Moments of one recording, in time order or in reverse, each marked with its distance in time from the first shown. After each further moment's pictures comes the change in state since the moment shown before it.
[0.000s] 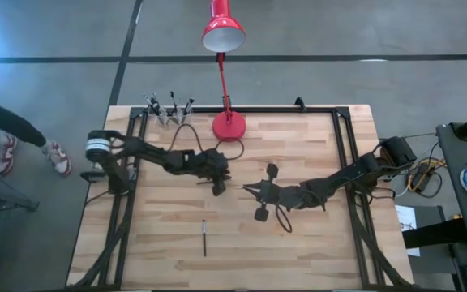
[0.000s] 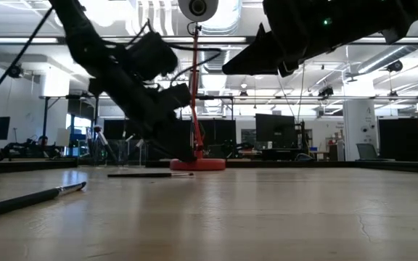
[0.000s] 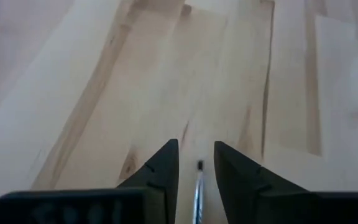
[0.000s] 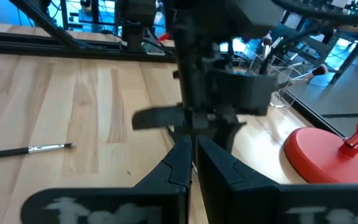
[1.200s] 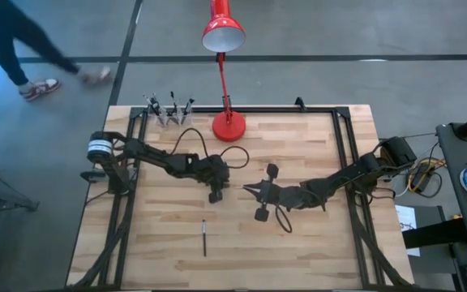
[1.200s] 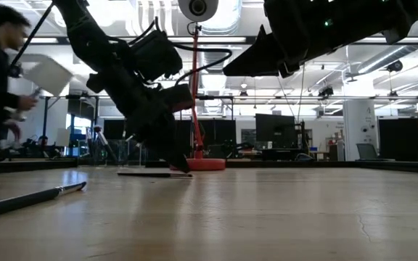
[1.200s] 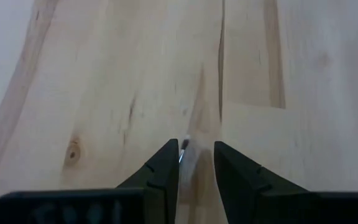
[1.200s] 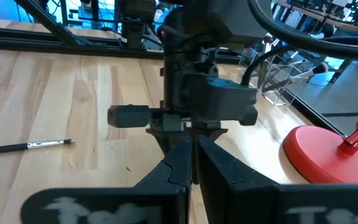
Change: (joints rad) left arm -0.052 0.025 0.049 -0.128 0.055 0.104; right arm 0.000 -0.001 -0.002 -0.011 0.000 0.000
